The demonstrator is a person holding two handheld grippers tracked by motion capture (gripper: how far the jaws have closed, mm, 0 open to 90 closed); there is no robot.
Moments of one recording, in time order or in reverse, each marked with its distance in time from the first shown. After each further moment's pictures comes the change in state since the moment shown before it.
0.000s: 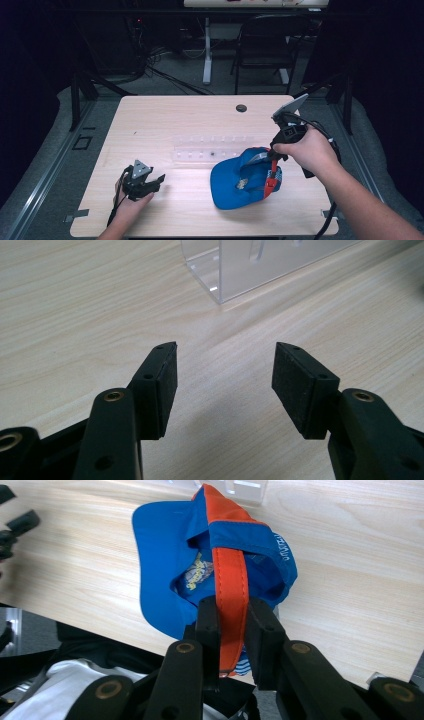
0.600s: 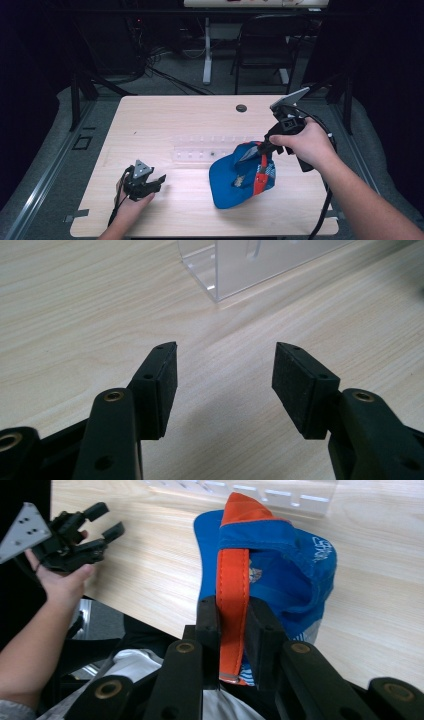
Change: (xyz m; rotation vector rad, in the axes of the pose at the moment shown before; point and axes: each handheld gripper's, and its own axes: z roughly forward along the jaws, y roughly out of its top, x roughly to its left) left arm -0.001 0.000 0.002 0.009 -0.004 0.004; right arm 0.009 0.008 -0.016 0.007 0.205 -0.019
